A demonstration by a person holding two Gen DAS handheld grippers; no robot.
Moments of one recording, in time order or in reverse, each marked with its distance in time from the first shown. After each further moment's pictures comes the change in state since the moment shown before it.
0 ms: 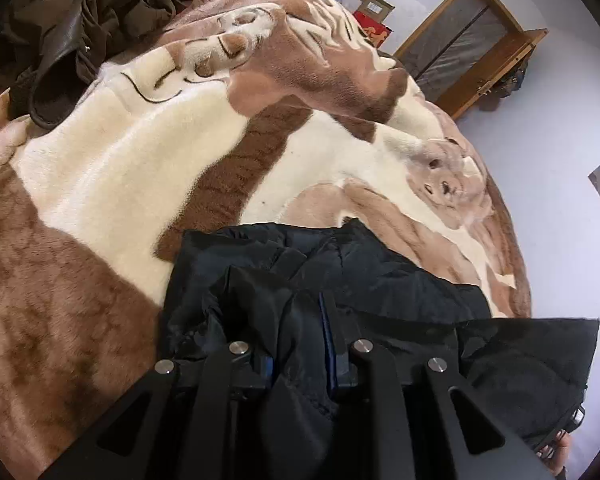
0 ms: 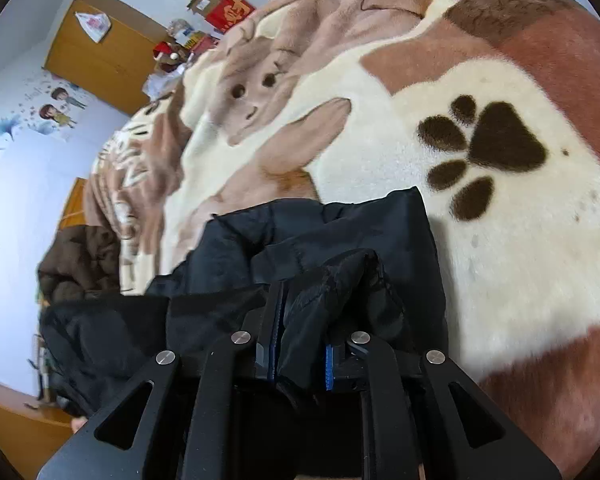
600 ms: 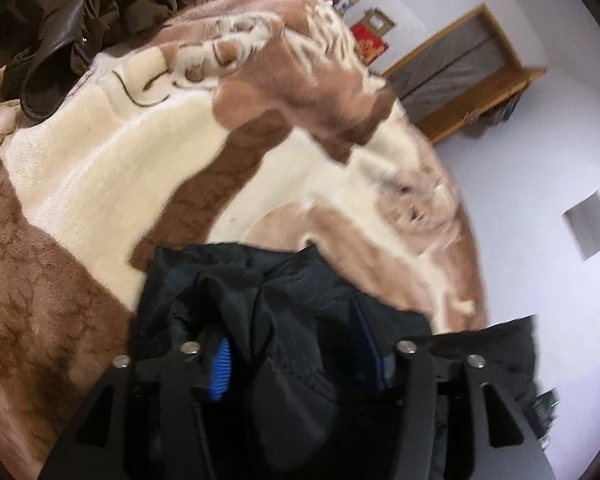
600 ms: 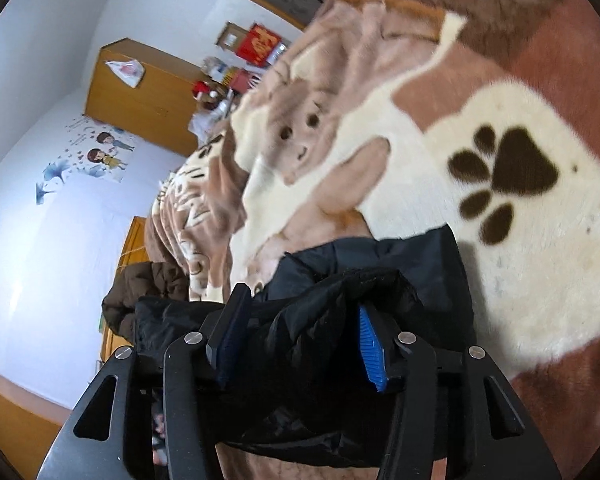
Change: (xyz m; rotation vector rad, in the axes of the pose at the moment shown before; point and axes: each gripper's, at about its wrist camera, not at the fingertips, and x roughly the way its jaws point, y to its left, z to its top) left arm -0.034 -0.003 0.028 -0.134 -0.011 -0.161; right arm -0.061 -0.004 0.005 0.078 -0.137 0.237
